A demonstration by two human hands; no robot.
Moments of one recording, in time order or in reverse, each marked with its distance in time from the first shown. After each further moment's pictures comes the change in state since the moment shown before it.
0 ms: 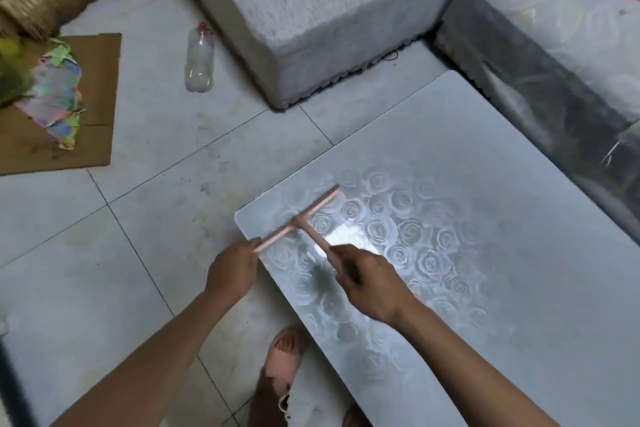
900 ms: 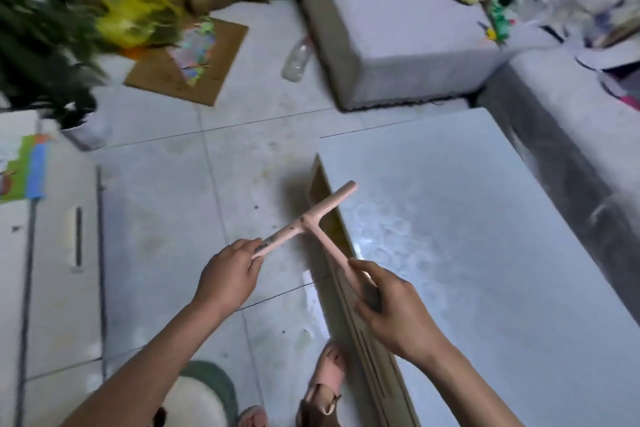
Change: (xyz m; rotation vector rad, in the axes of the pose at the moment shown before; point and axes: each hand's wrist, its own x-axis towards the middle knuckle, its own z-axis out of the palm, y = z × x) left_hand -0.387 -0.069 -0.009 -0.171 0.293 -0.088; right_hand -0.319 -0.091 0.085 -0.115 -0.045 -0.210
